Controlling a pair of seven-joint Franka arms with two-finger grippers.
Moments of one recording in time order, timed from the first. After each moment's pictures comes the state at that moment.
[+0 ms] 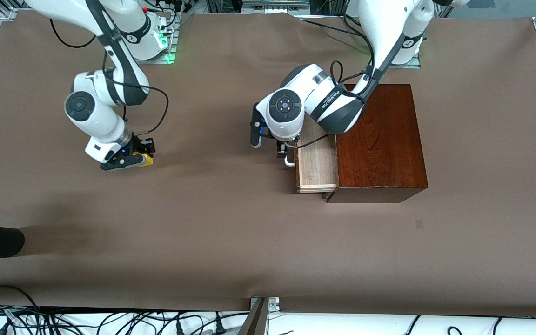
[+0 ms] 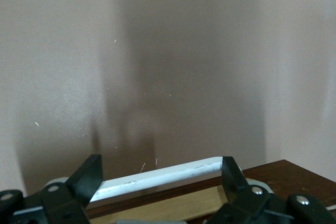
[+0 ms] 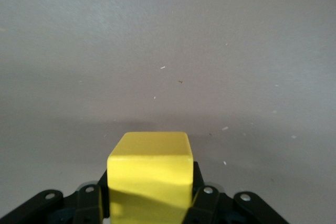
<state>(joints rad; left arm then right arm) -0.55 0.65 -0.23 -1.43 0.01 1.85 0.89 0.18 0.29 -0.01 -2.31 -0.01 2.61 -0.06</state>
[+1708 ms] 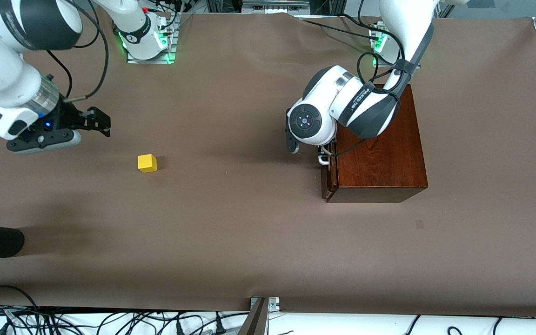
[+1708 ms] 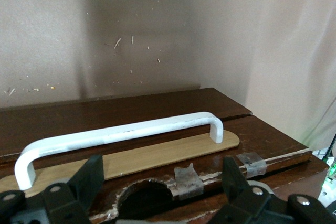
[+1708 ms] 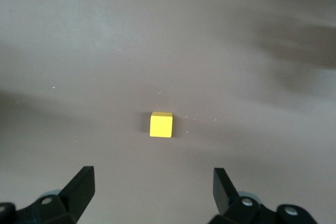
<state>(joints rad) -0.48 0.59 -0.20 -1.43 0.15 1.52 0.89 0.15 0.04 0.01 -1.73 0.00 1.79 -0.06</state>
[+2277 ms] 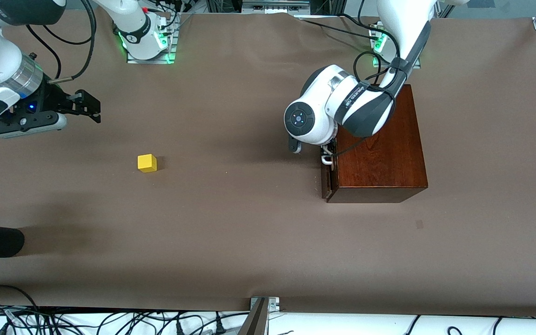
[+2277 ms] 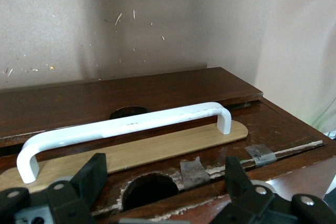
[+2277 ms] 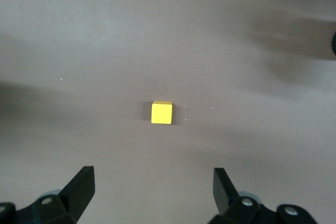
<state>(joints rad) -0.48 0.59 -0.20 -1.43 0.21 1.51 0.89 0.15 0.01 0.00 -1.69 0.00 1.70 -0.06</state>
